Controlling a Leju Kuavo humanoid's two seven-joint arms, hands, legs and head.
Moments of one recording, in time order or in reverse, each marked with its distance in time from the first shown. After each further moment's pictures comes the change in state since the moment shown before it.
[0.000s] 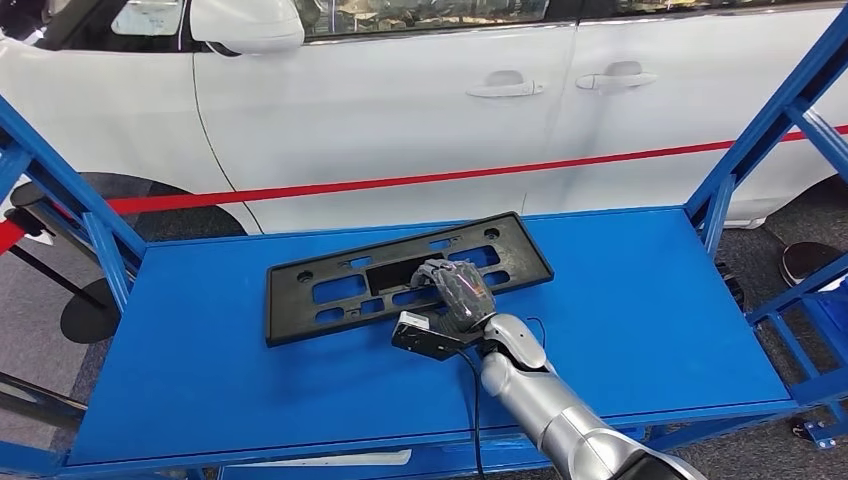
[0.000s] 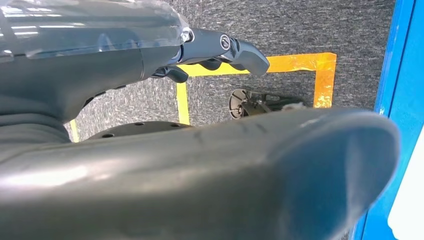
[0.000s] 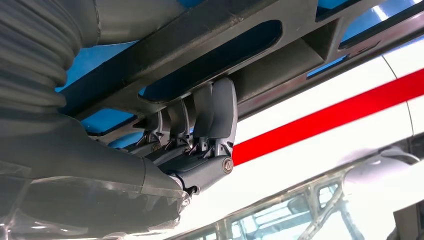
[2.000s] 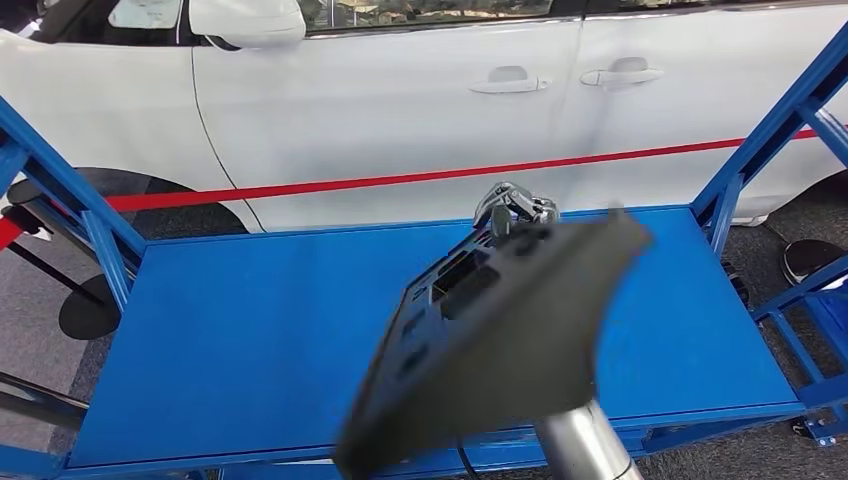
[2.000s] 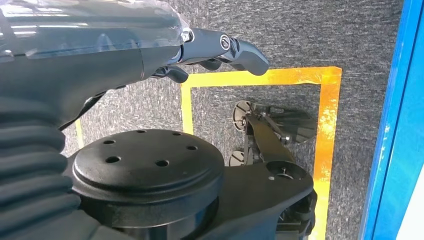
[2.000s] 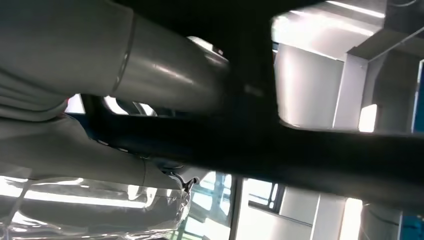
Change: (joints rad) left arm -0.007 -0.012 0.005 0.000 -0.017 0.067 0.009; right arm 0.261 -0.011 -0.167 -0.986 -0.535 0.139 -0.096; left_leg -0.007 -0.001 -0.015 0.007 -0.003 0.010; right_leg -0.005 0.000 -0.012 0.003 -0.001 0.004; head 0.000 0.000
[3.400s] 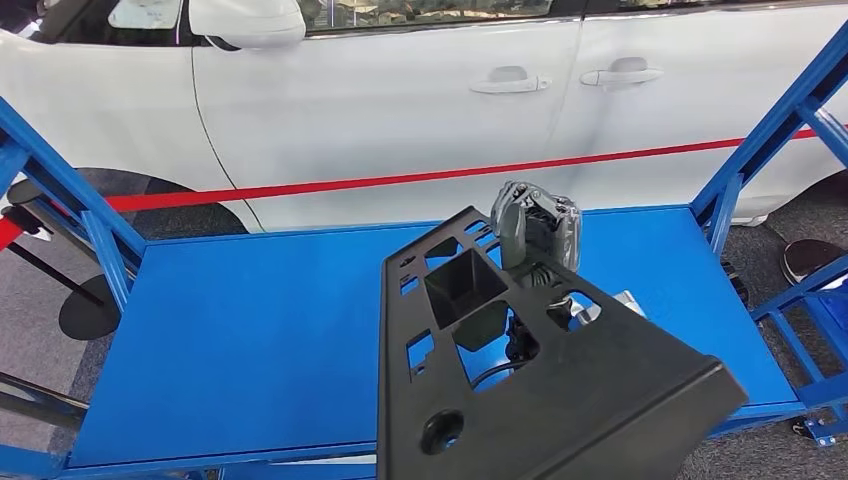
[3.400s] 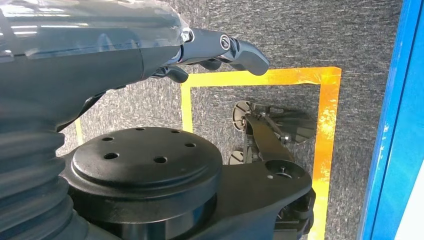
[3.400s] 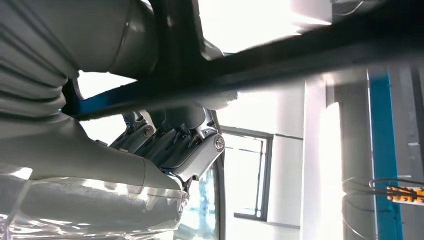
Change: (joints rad) left arm -0.004 -0.005 0.000 0.000 0.002 0.010 0.003; right arm 0.017 0.000 -0.003 -0.083 -0.128 0.074 -0.038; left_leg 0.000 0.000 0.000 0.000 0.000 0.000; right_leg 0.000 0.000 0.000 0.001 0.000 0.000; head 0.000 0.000
